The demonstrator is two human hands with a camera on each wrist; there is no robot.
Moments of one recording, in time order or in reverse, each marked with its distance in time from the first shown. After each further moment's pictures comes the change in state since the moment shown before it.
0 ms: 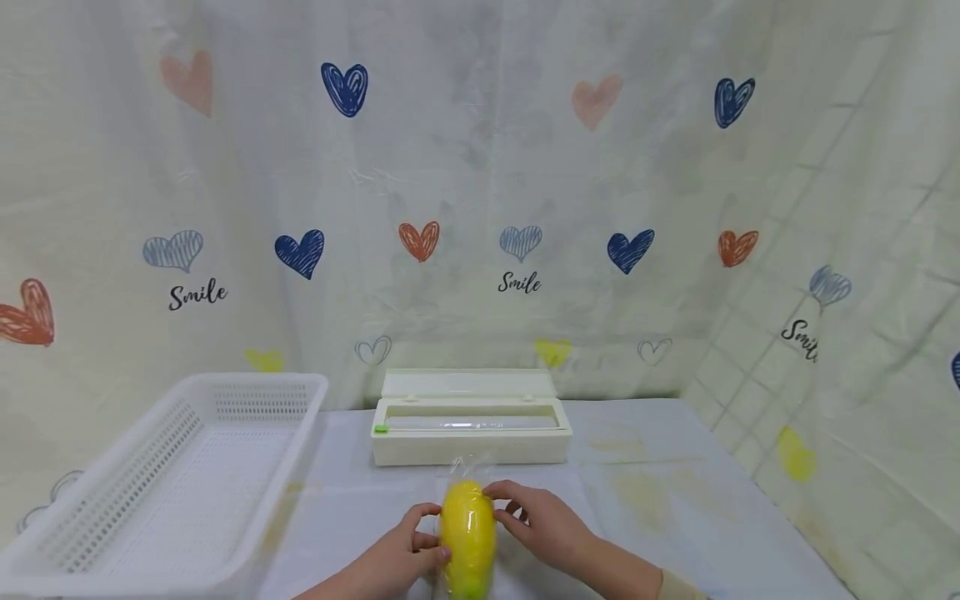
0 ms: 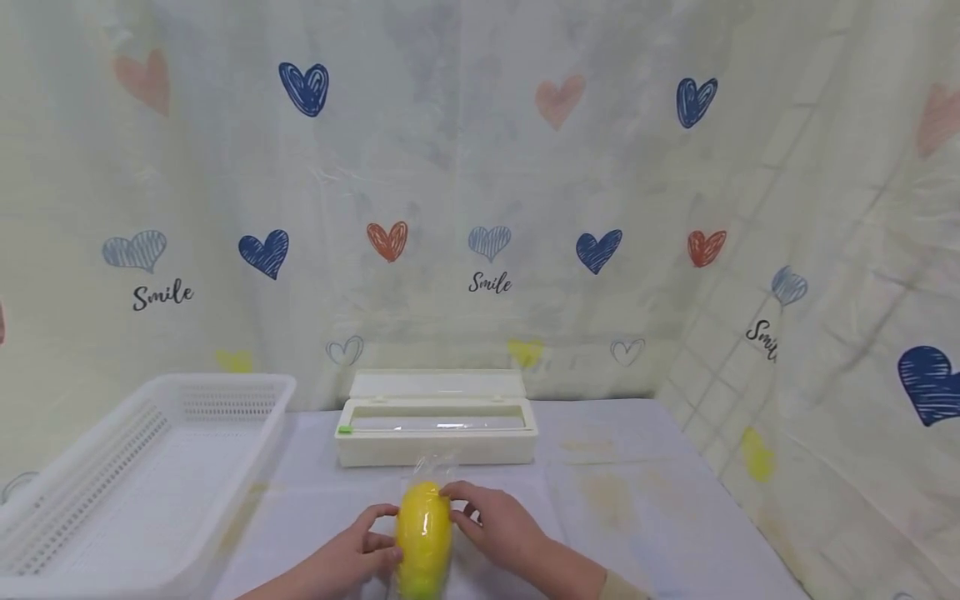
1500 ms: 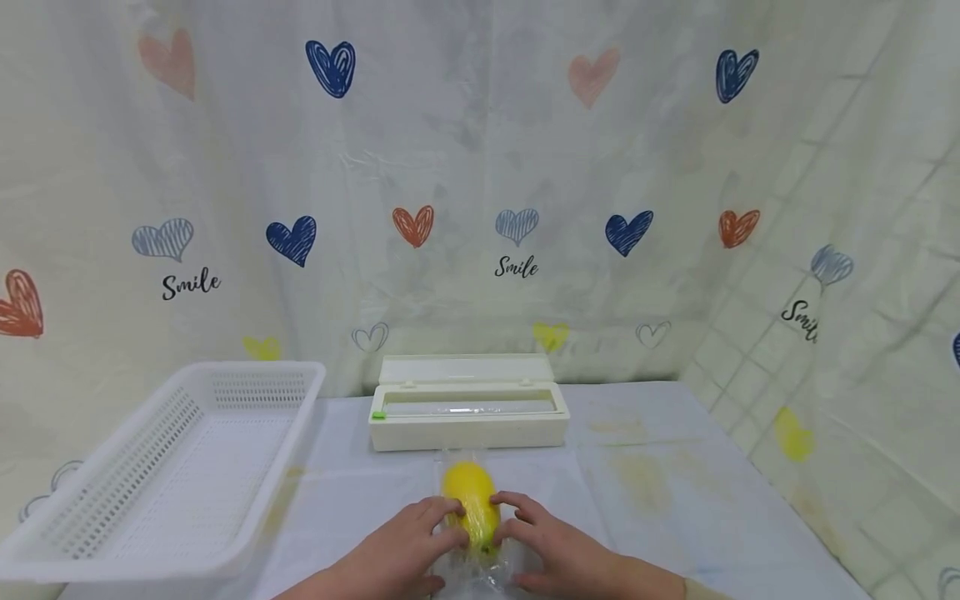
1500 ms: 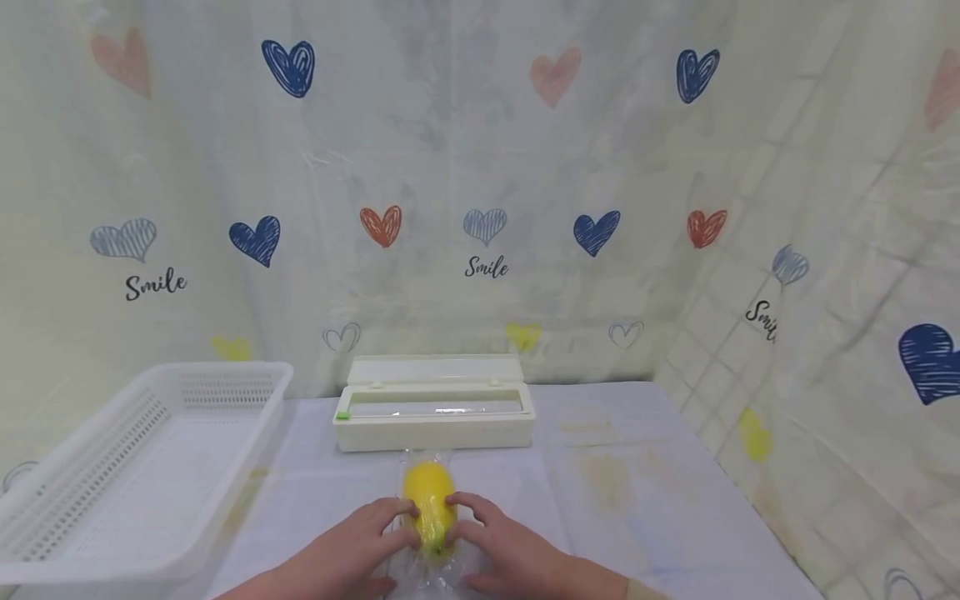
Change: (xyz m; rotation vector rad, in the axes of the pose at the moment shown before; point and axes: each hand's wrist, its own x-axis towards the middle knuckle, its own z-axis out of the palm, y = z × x) left_hand -0.013 0.000 0.006 1.140 0.116 0.945; right_hand -0.044 0.015 0.002 -0.068 -0.192 -0.327
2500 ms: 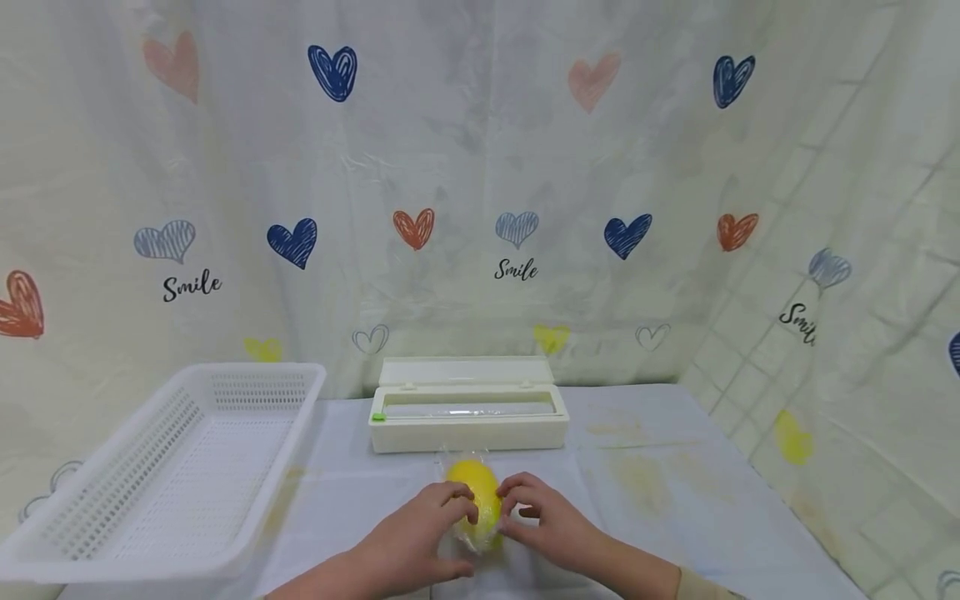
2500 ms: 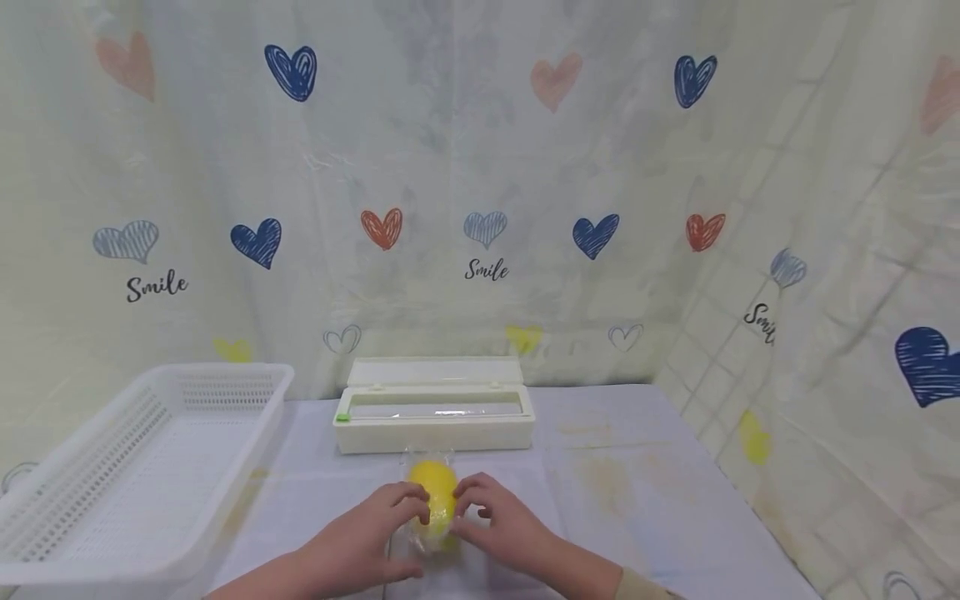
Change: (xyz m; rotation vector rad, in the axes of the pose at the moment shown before) left_hand 0.026 0.012 -0.016 -0.221 0.007 -0.280; right_hand 0.020 -0.007 -0.014 0.349 0.221 0.269
